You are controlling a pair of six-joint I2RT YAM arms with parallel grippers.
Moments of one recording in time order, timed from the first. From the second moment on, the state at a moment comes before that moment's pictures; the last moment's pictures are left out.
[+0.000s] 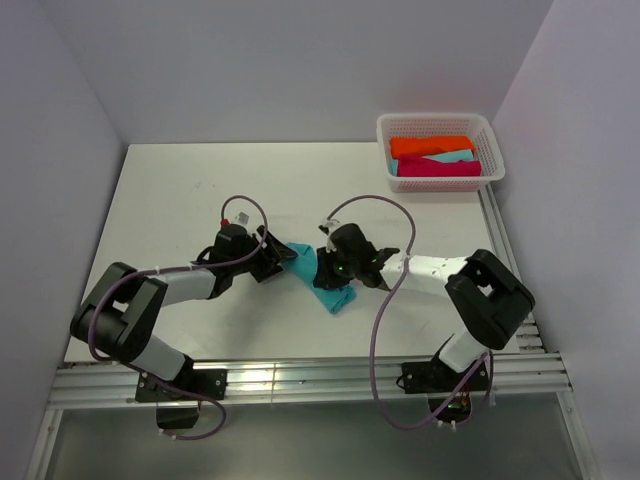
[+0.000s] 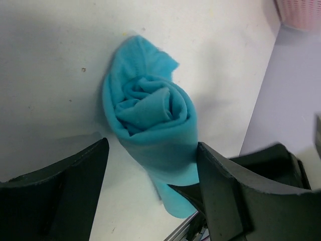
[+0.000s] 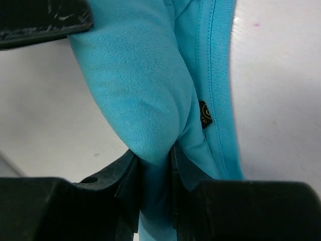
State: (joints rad) left arm -0.47 1.54 0.55 0.36 0.27 -1.09; right arm 0.79 1.57 0.79 -0.08 -0.06 0.43
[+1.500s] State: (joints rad) left arm -0.18 1.61 0.81 -0.05 0.70 -0.68; right arm 0.50 1.85 0.87 0.04 -0.88 0.39
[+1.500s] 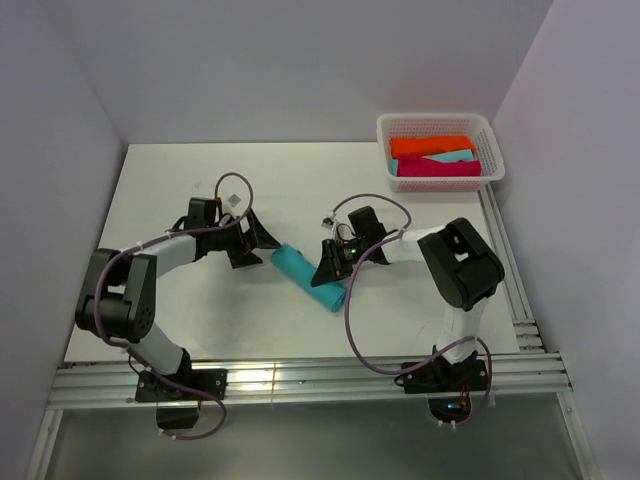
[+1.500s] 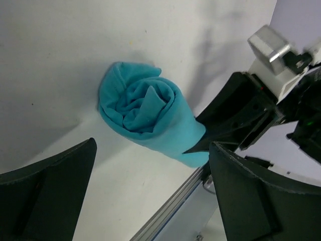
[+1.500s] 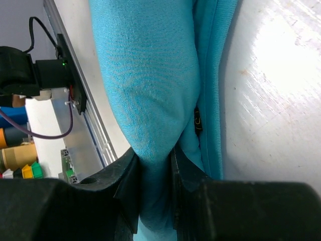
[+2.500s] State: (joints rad) left arm -0.20 1.91 1.01 -0.12 0.86 -0.53; right arm 0.53 1.87 0.92 -0.04 -0.86 0.35
